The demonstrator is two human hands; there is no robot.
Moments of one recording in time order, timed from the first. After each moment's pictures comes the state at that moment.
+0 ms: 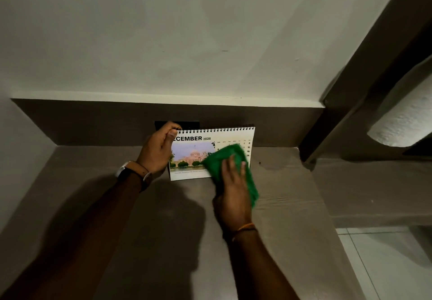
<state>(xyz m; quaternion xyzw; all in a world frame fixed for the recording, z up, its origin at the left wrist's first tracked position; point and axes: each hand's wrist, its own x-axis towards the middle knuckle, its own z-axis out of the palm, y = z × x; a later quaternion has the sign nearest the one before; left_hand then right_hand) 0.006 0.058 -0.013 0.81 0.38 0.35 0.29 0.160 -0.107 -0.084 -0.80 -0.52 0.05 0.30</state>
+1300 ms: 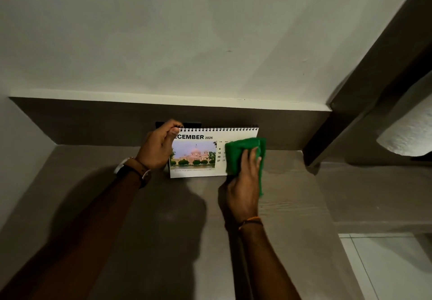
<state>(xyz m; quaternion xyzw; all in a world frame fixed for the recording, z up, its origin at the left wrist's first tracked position) 0.009 0.075 -0.013 0.82 0.36 0.34 0.29 0.178 -0.087 -0.063 -0.81 -0.42 0.09 0.41</state>
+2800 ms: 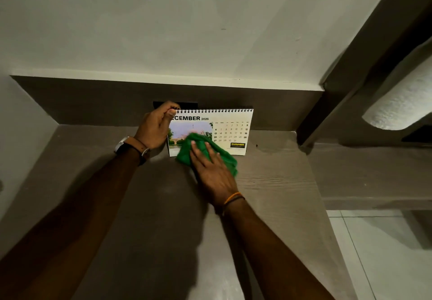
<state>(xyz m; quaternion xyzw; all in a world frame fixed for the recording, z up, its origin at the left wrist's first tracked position) 0.003 0.070 -0.017 0.83 0.36 0.33 0.26 0.155 -0.092 -0.080 -0.67 -0.72 0.10 0.12</state>
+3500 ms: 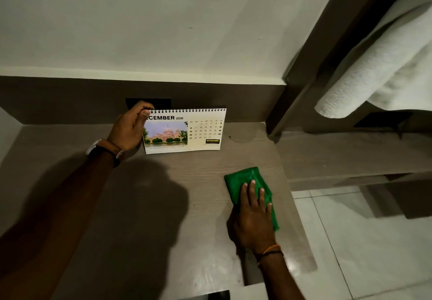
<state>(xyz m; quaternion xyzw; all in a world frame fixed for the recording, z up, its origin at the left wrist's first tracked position) 0.001 0.048 -0.008 0.83 0.33 0.32 0.32 0.196 -0.276 -0.044 -0.87 -0.45 0.20 -0.01</state>
